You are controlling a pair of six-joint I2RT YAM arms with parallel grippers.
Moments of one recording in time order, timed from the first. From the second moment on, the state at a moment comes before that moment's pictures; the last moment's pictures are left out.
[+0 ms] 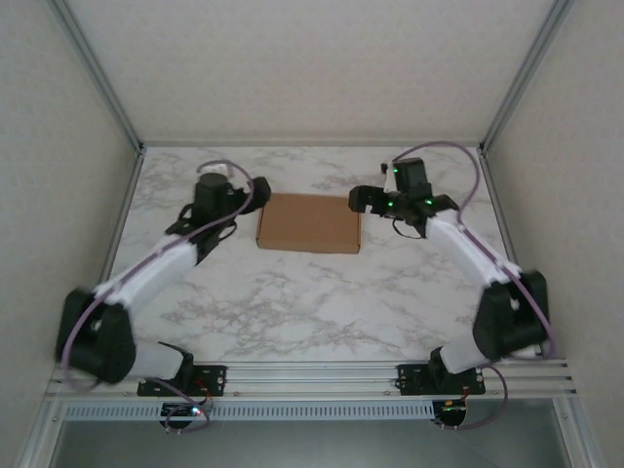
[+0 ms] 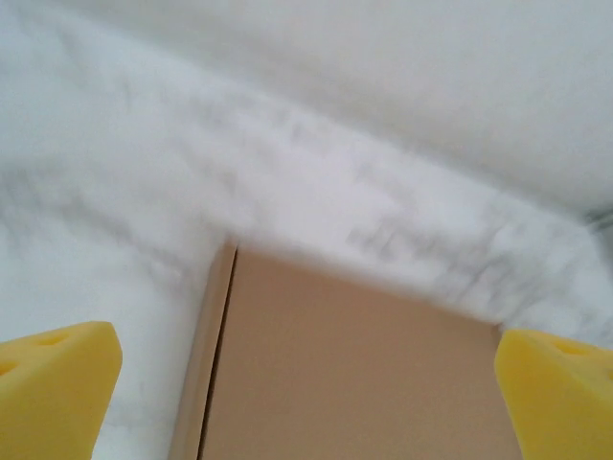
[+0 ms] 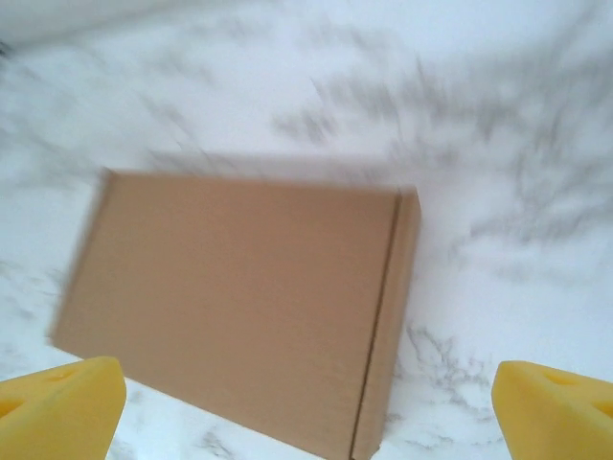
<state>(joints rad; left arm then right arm) -0.32 1.25 0.88 0.04 -0.10 -0.57 0.36 1.40 1.14 -0.41 -0.18 0.35</state>
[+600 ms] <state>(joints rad) 0.00 1.29 0.27 0.73 -0.40 -0.22 0.34 1.19 0.60 0.16 0.02 -0.05</state>
